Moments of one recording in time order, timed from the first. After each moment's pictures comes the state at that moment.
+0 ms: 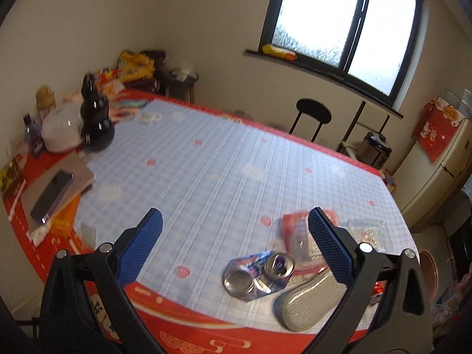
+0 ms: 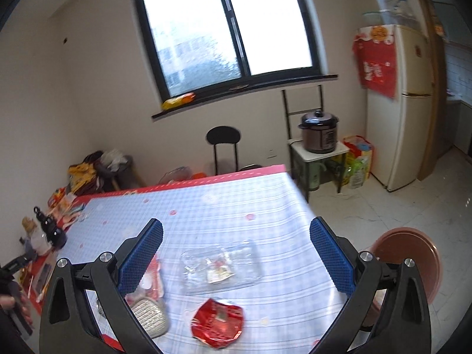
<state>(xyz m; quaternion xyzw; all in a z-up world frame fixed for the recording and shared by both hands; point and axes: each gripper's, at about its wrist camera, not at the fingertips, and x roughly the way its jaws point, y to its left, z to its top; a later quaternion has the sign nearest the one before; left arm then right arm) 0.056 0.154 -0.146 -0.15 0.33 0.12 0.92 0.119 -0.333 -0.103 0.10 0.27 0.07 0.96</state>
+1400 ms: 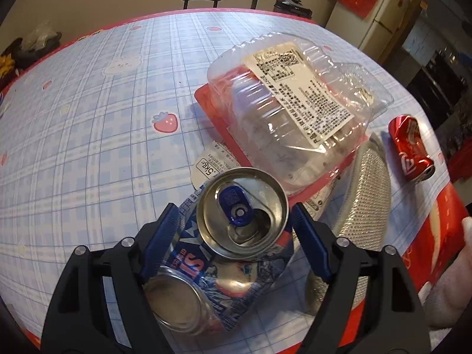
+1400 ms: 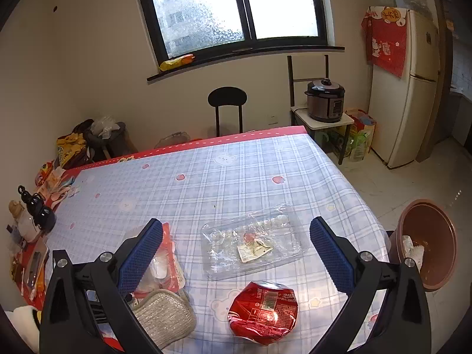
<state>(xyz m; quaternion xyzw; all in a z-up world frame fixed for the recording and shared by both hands) 0.173 0.061 -0.336 0.03 0.51 -0.15 0.85 0.156 -0.231 -0.155 0.09 0.34 0.05 0.93</state>
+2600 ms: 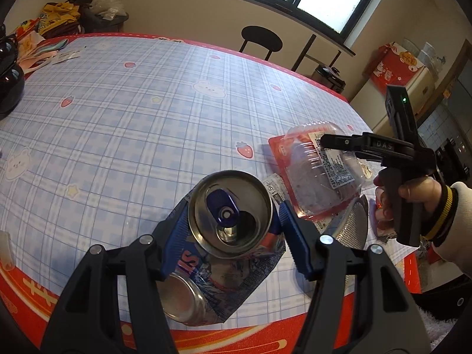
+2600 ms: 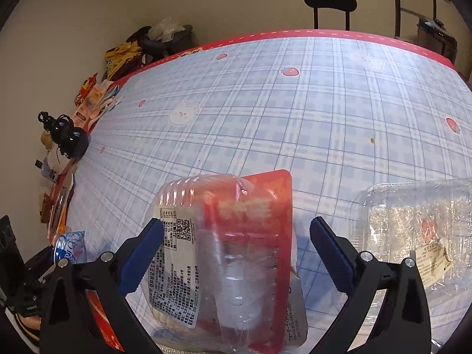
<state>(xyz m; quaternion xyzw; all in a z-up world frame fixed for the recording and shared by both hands) 0.113 0.168 -0.281 -0.14 0.43 -0.07 0.89 0.275 -0.067 -0.311 0.06 0.52 0.26 0.81</state>
